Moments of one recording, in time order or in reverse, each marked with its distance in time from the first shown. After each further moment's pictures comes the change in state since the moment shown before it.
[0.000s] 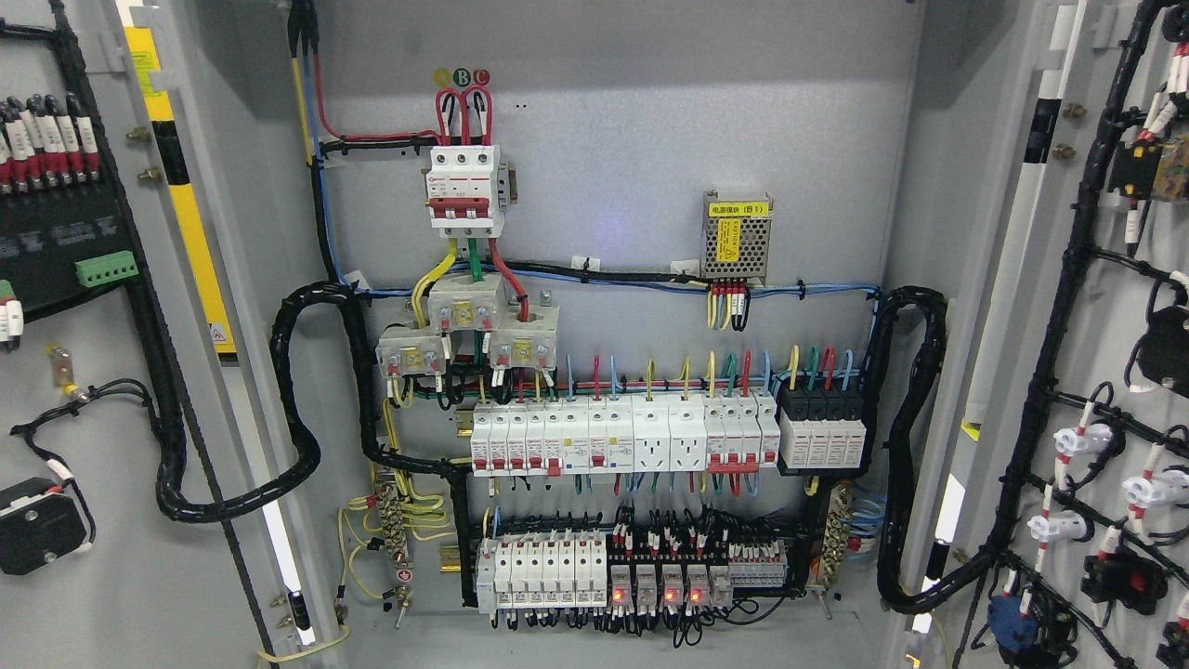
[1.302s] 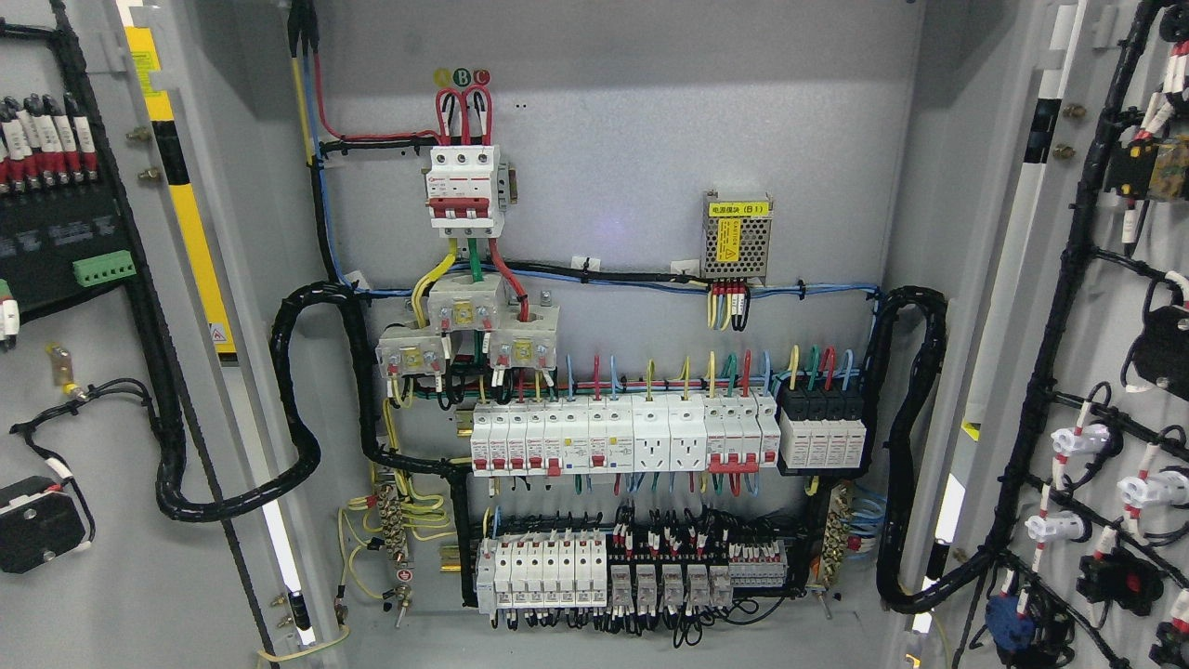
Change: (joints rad) left arm 0.090 -0.007 -0.043 -0.128 -0.005 -0.009 -0.009; right arm -0.008 -0.003 0.063 -0.003 0.002 -0.008 0.000
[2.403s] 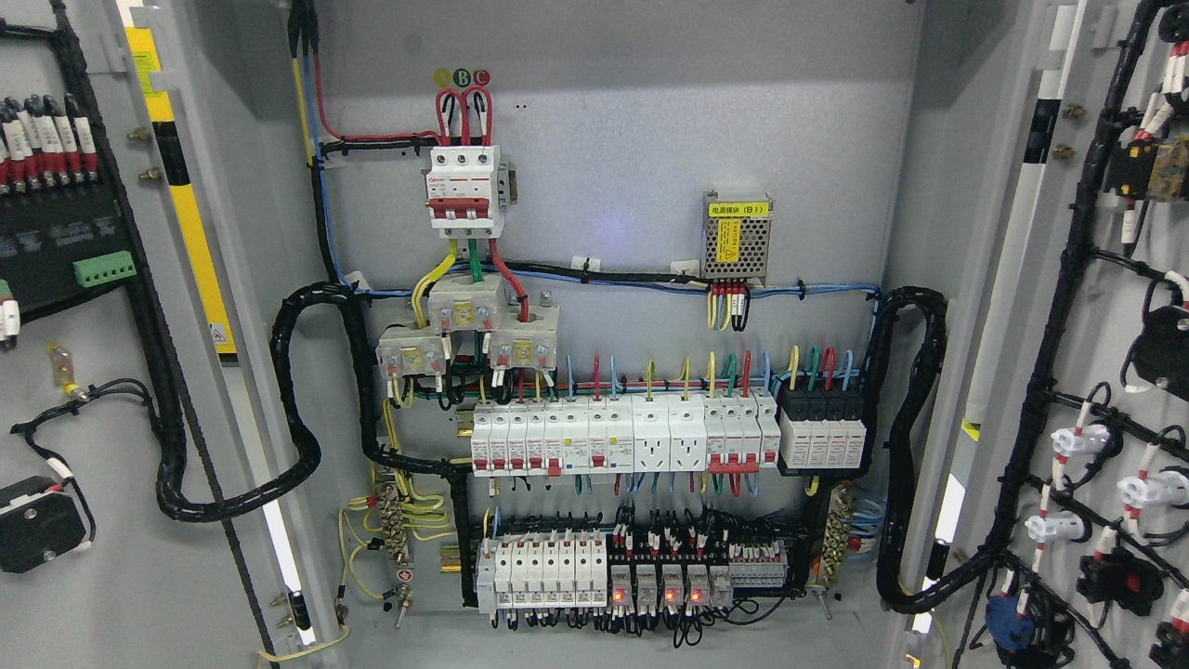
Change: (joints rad) left arm 0.119 -0.318 -0.293 0.197 -0.449 -0.423 0.028; right arm -0.018 -0.006 0.459 0.405 0.017 0.000 0.014
